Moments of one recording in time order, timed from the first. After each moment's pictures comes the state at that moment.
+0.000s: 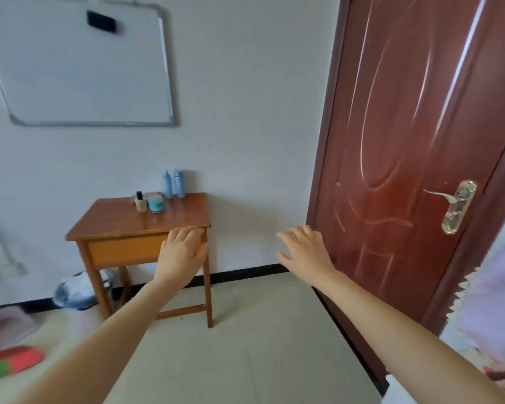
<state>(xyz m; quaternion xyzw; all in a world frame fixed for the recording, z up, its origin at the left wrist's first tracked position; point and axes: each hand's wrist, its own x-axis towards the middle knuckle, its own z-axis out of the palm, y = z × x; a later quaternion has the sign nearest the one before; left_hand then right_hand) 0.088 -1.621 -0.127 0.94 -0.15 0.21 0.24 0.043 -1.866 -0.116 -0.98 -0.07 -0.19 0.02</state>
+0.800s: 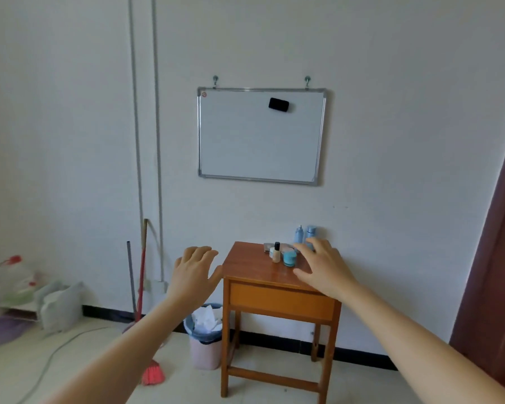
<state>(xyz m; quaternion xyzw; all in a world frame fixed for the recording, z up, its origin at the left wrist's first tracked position) 0.098 -1.267 -0.065 0.96 0.02 0.26 0.11 0.159 -1.517 -0.038 -0.94 -0.26 -0.22 0.05</state>
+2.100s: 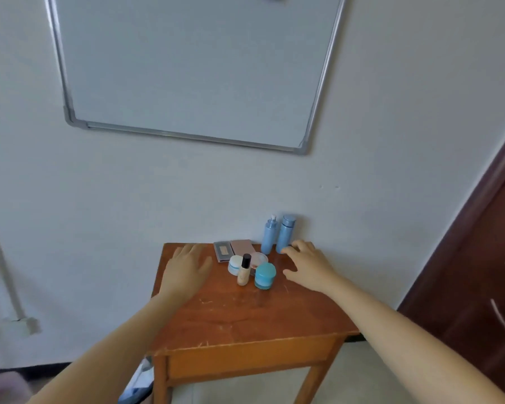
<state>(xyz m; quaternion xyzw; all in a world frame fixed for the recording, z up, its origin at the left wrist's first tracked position) 0.660 -1.196 -0.161 0.93 -0.07 0.15 0.34 0.650 -1.451 -0.121 -1.00 -0.07 -0.04 0.01</state>
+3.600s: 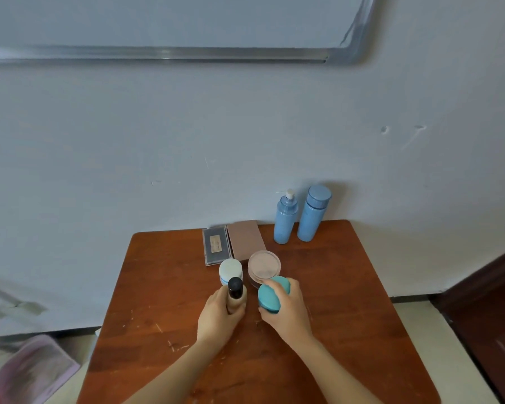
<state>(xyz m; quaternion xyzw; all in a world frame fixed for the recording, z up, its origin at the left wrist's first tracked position) 0.842 -1.330 -0.343 0.91 0.04 -0.06 0.41 0.835 -1.490 -0.351 -0.95 -0.02 -0.03 0.32</state>
